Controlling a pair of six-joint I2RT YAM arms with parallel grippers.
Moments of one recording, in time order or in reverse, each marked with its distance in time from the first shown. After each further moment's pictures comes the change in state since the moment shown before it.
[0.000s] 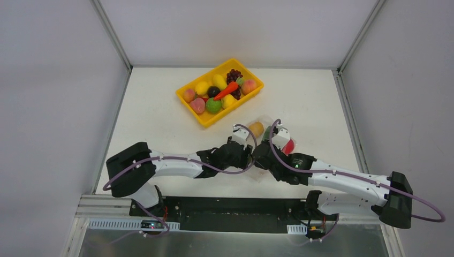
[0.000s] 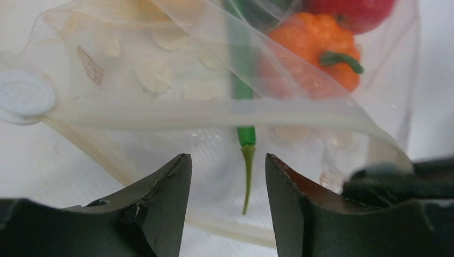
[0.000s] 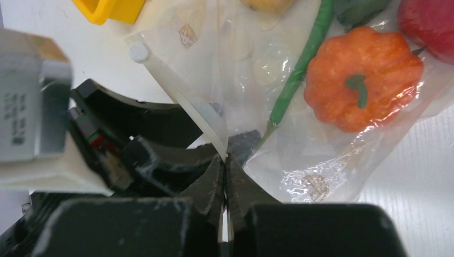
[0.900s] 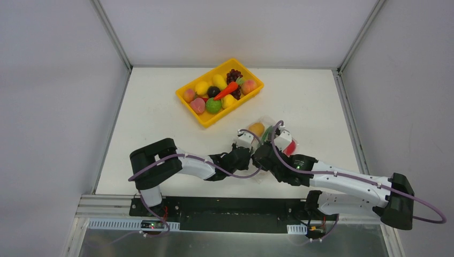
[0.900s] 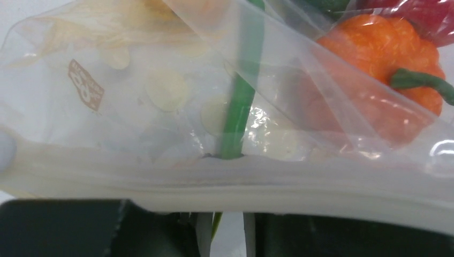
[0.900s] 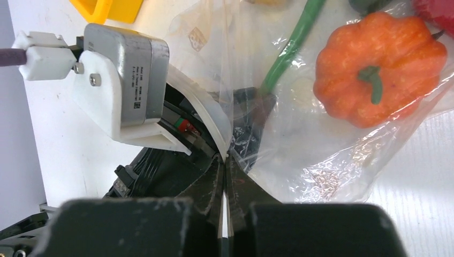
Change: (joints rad) left arm -0.033 0.253 0.033 0.182 -0.162 -0.012; right arm -0.003 -0.013 -0.027 0.009 -0.025 0.051
